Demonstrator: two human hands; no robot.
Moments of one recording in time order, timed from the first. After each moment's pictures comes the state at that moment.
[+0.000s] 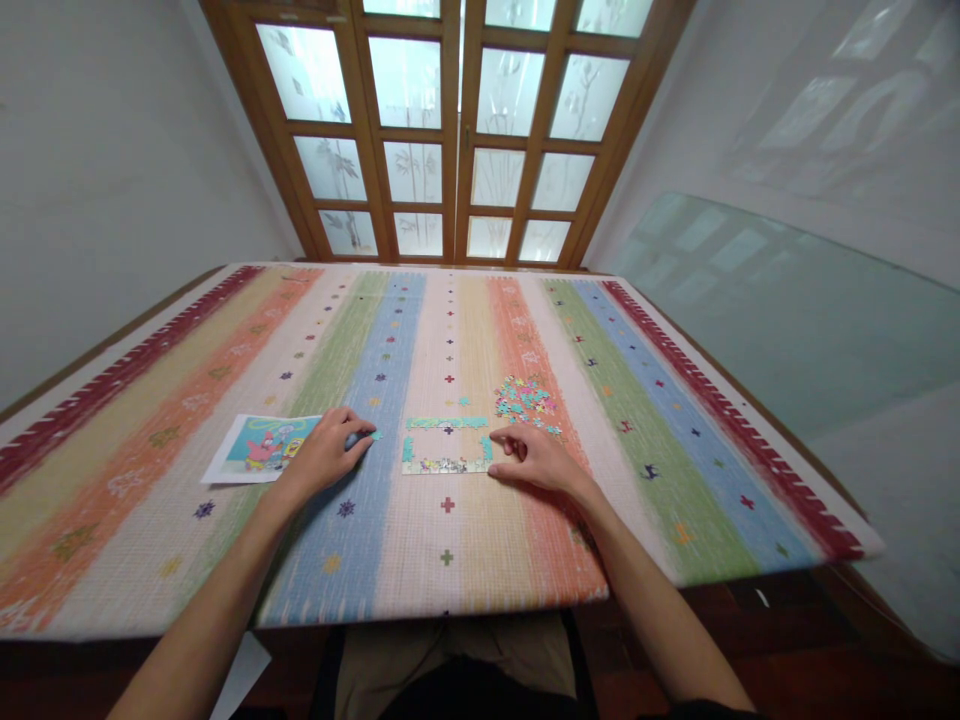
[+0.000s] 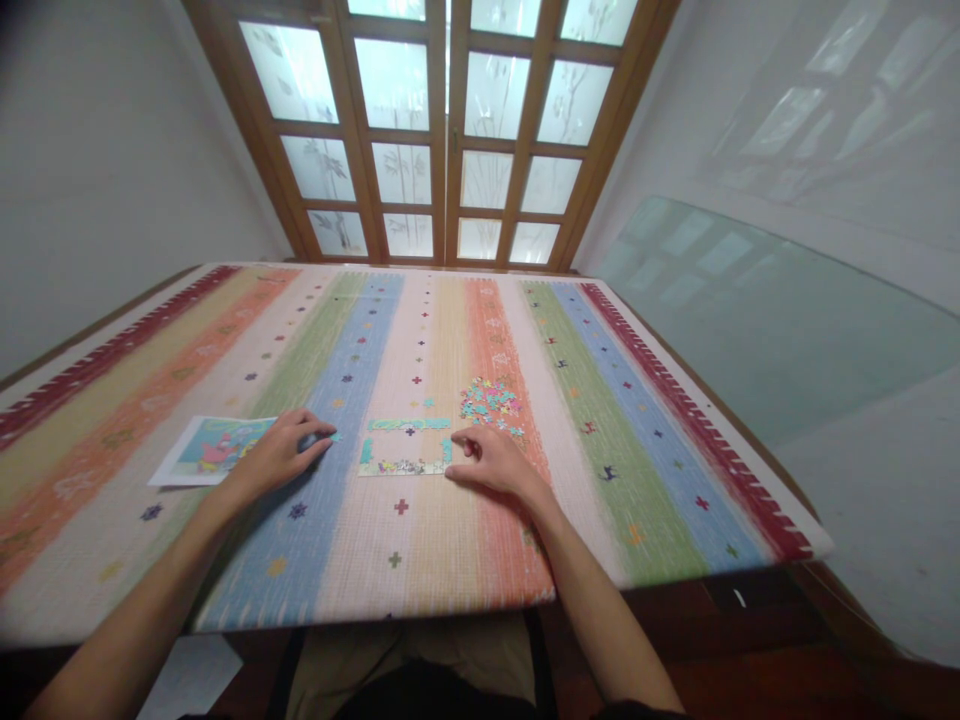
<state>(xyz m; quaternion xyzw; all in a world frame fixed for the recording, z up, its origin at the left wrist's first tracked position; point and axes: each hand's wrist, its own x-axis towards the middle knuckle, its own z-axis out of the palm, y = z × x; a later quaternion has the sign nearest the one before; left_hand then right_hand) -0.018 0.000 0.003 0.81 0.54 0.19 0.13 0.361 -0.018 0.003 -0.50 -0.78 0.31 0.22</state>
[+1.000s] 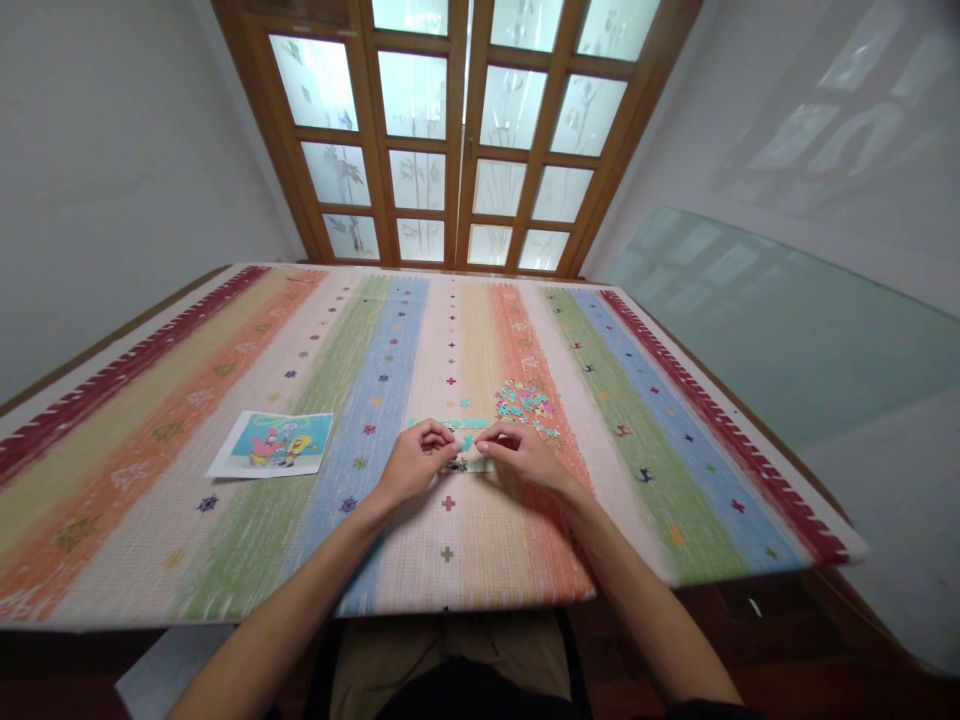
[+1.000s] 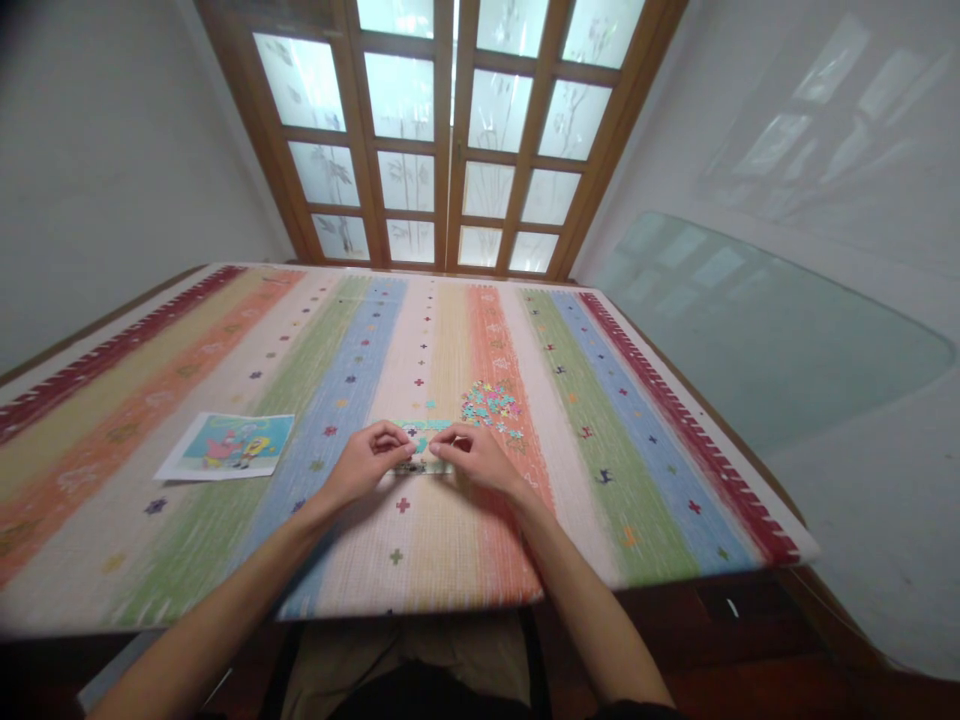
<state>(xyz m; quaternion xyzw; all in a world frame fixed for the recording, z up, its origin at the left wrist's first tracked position) 0.114 -0.028 0.007 0.57 0.45 0.45 0.52 0.331 -0.016 0.012 -0.42 -0.70 0.45 0.36</state>
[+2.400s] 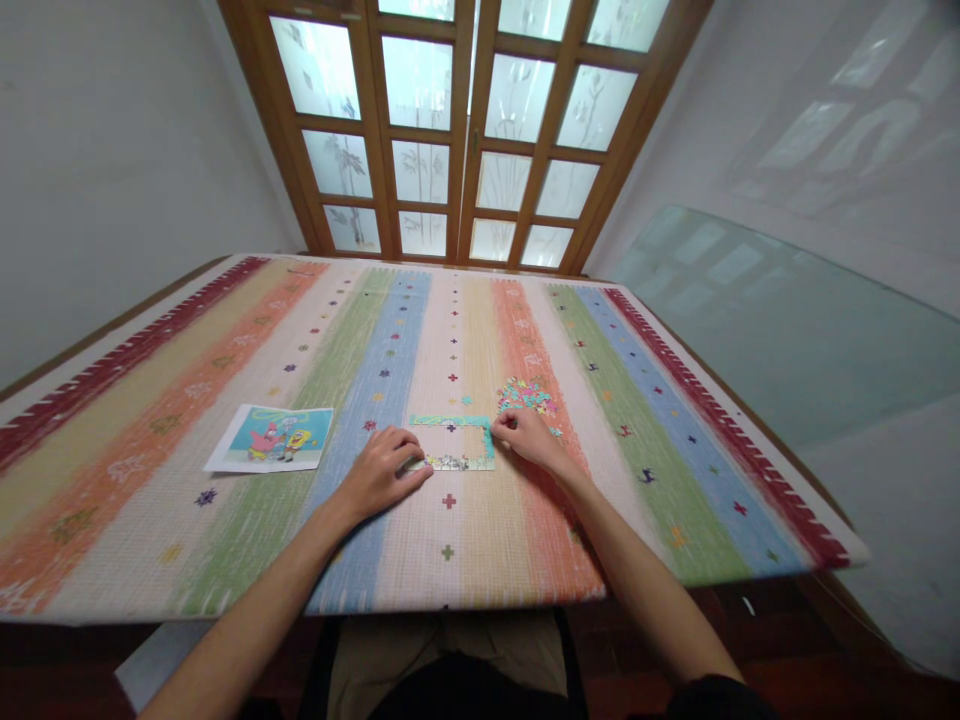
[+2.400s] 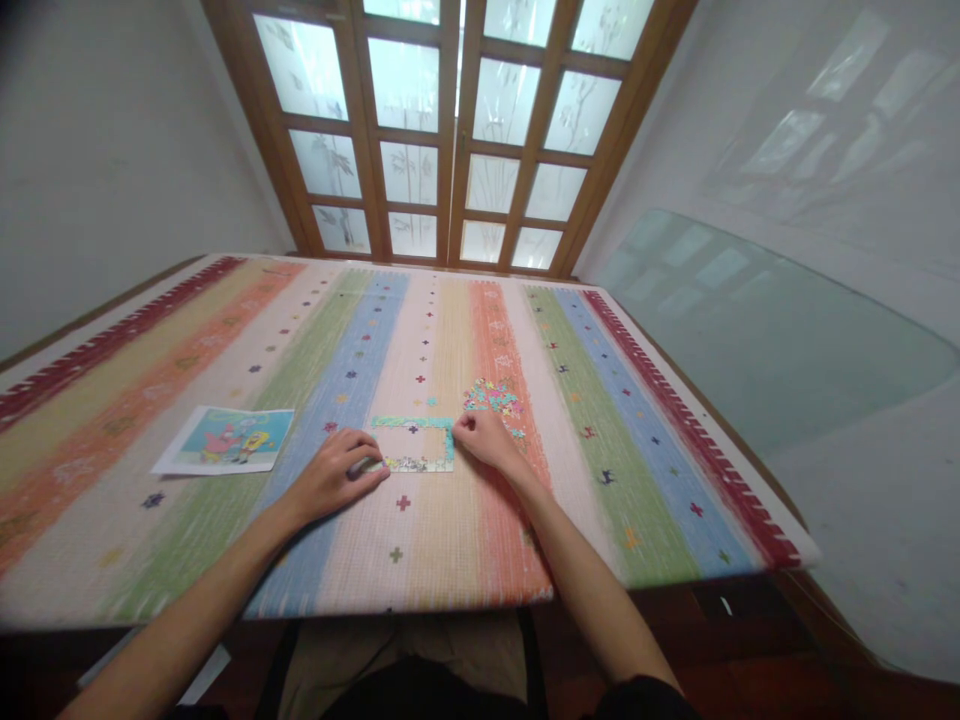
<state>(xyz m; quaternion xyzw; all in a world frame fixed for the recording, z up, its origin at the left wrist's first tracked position) 0.051 -0.036 -0.016 0.86 0.41 0.31 0.10 0.338 0.017 0.005 -0.57 -0.72 0.30 0.25</state>
